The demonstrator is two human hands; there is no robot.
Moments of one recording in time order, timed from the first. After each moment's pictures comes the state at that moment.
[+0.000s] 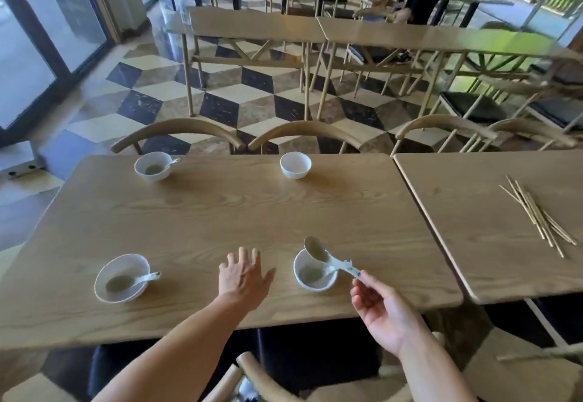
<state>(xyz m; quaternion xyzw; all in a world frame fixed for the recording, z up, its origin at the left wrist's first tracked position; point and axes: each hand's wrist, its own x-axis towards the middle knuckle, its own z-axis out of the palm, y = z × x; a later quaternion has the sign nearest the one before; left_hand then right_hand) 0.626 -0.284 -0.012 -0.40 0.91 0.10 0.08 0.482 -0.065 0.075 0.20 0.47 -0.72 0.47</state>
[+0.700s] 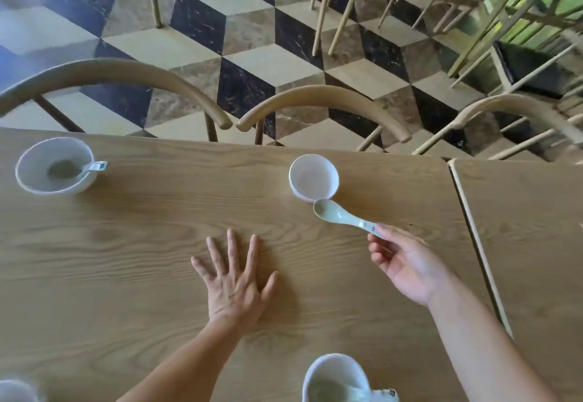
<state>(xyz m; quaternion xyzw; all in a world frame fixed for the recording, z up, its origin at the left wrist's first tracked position) 0.482 -0.448 -0.158 -0.44 0.88 0.14 0.09 0.250 -0.325 0.013 0.13 0.63 -0.60 0.47</state>
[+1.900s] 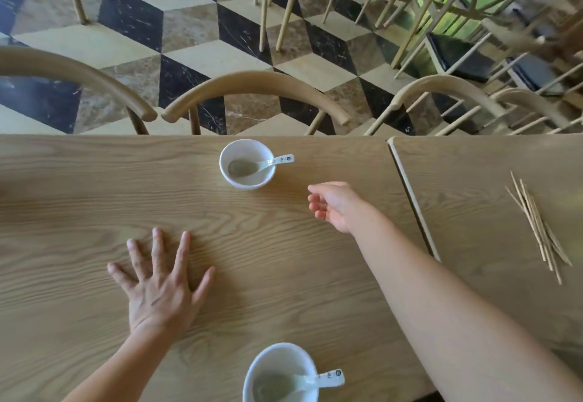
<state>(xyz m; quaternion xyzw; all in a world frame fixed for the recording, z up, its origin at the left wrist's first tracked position) 0.483 -0.447 -0.163 -0.45 0.88 0.11 0.07 0.180 -0.352 -0.041 0.08 0.79 -0.45 0.42</state>
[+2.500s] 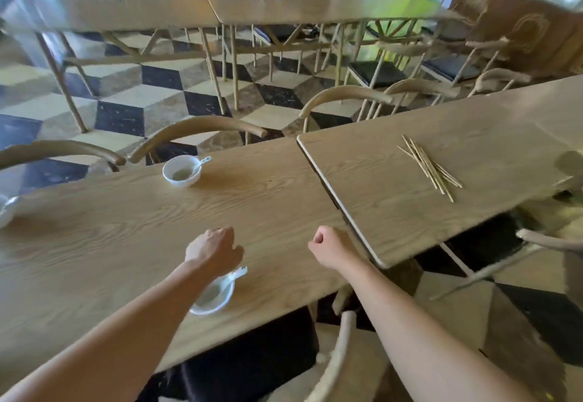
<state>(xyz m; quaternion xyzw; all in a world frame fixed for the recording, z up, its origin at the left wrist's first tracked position) 0.422 -0.222 0.027 -0.30 0.94 0.13 0.11 0.297 -0.010 0.048 -0.13 0.92 -0.24 0.27</state>
